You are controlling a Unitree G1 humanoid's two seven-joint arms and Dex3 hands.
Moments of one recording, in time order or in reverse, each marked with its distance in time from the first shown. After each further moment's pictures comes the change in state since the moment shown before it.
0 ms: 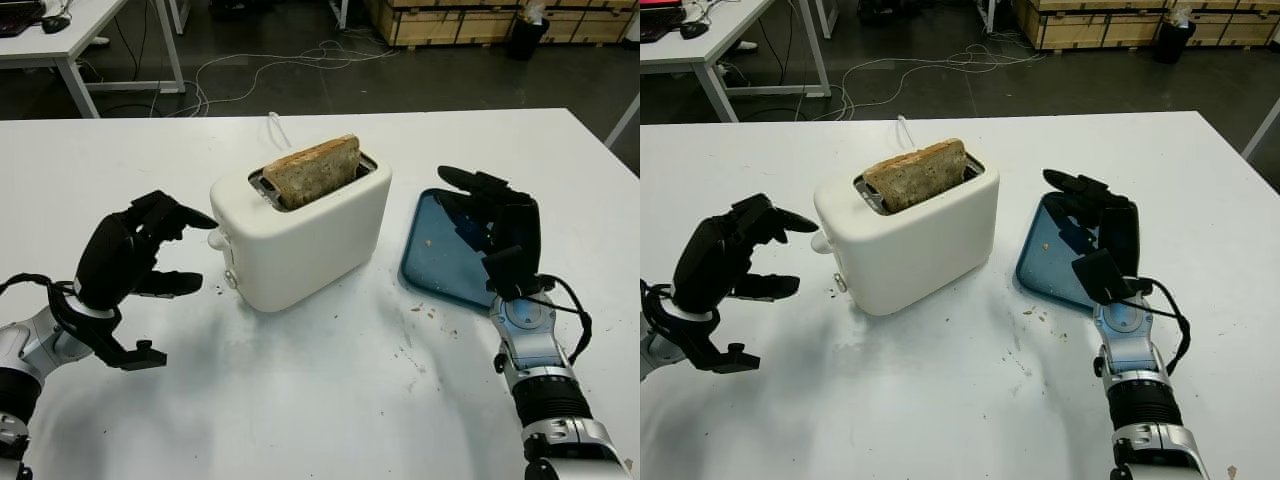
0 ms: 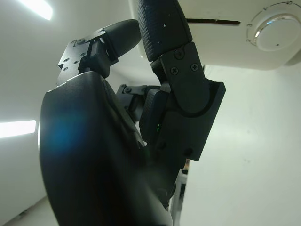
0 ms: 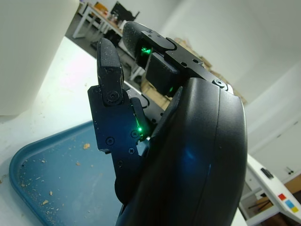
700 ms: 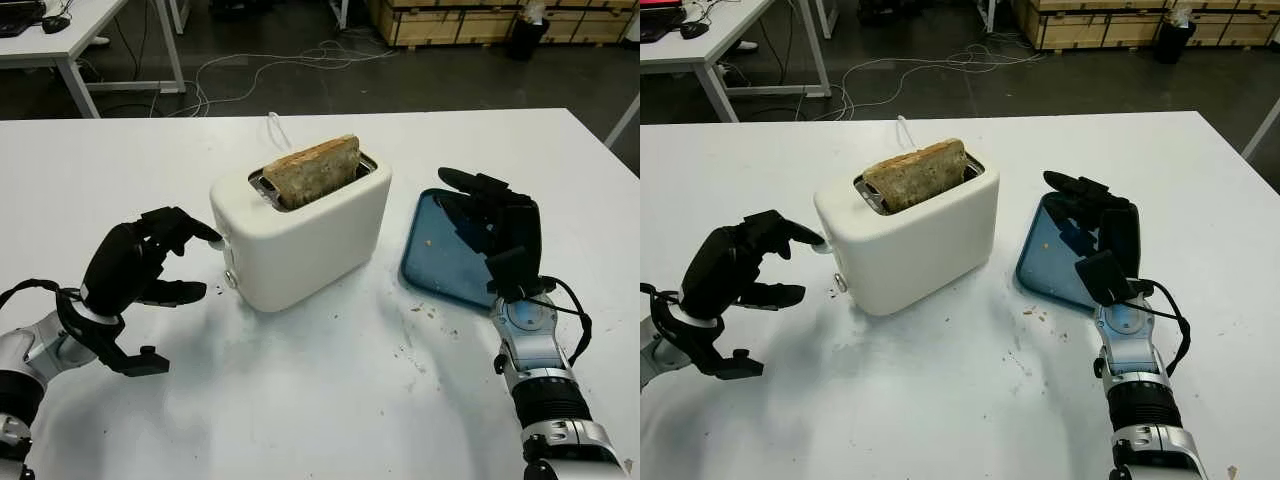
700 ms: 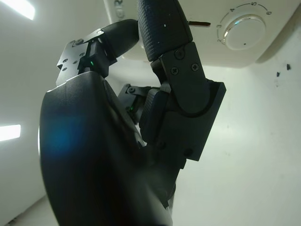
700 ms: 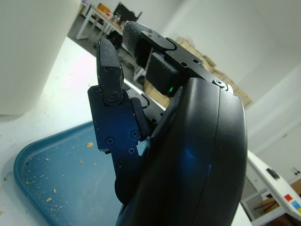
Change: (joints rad) left arm -0.001 -0.006 -0.035 0.046 0.002 0.000 -0.021; right arm 0.002 0.006 -0.015 0.000 0.019 0.000 0.027
